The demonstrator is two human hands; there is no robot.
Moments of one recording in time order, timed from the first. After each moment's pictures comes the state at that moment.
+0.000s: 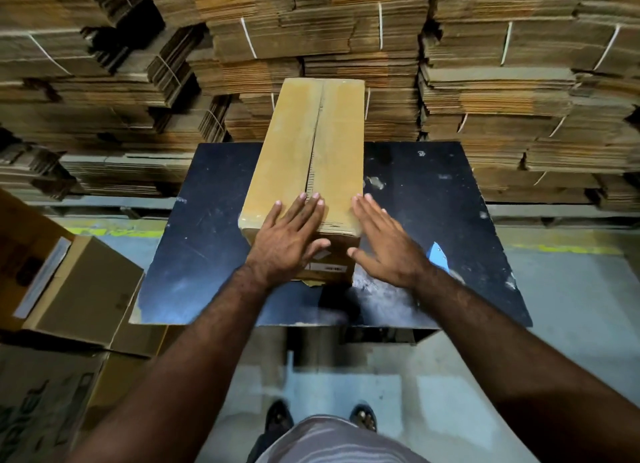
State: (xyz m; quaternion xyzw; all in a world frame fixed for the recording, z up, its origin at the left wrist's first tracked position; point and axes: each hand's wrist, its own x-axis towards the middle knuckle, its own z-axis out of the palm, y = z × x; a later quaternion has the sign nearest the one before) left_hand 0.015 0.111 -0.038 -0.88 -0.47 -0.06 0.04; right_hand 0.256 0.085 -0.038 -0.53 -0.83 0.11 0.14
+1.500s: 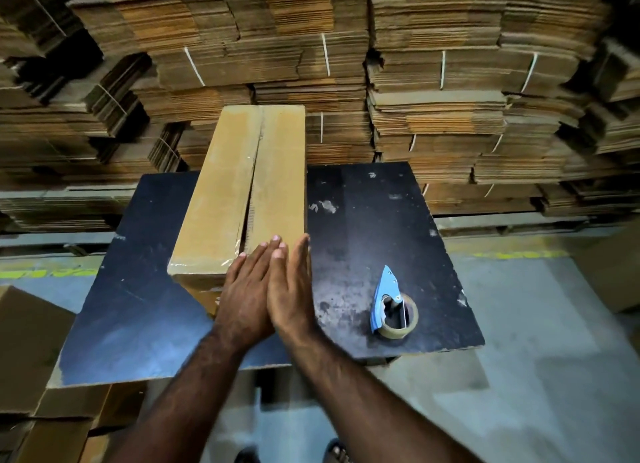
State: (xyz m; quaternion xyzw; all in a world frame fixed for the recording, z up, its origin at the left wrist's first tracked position) left_hand 0.068 0.086 -0.053 -0.85 -0.49 -0.18 0.04; right_hand 0.160 0.071 -0.021 -0.66 -0.46 0.40 0.44
